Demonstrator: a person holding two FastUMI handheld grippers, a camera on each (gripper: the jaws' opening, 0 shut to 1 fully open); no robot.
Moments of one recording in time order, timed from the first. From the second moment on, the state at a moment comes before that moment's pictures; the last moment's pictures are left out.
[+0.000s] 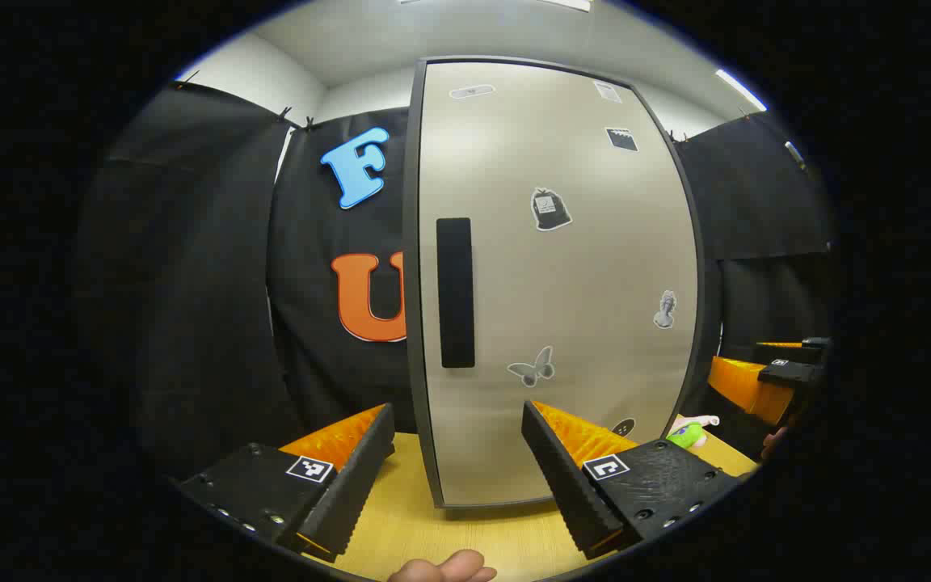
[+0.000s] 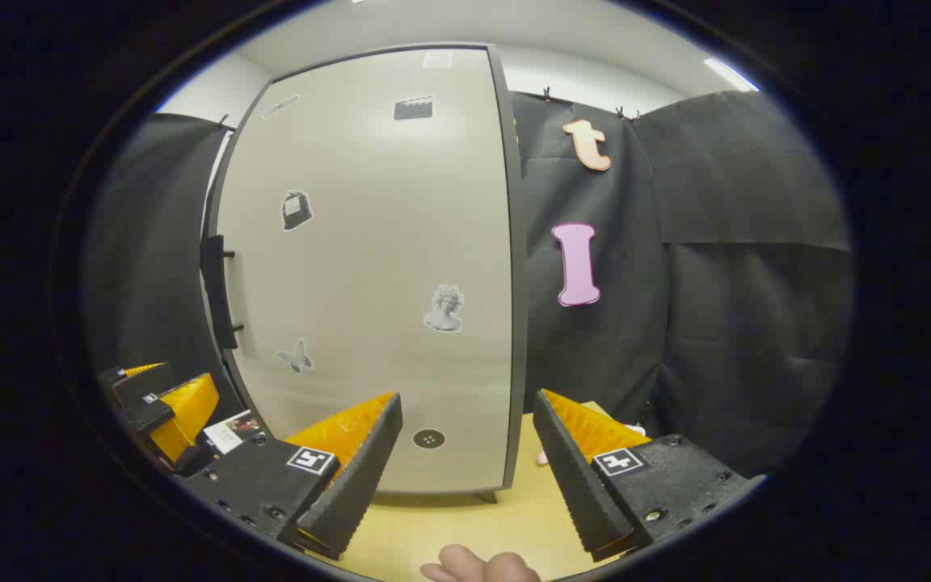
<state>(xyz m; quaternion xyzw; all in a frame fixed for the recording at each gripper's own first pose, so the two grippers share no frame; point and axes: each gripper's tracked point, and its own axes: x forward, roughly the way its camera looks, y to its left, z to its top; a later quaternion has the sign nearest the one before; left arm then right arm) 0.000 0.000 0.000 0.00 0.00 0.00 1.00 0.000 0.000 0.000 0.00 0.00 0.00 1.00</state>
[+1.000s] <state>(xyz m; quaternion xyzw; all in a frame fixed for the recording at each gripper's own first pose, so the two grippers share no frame) -0.002 0.000 -0.004 -0.01 0.02 -0.02 1.00 -0.001 0.021 0.005 -0.02 0.00 0.03 1.00</state>
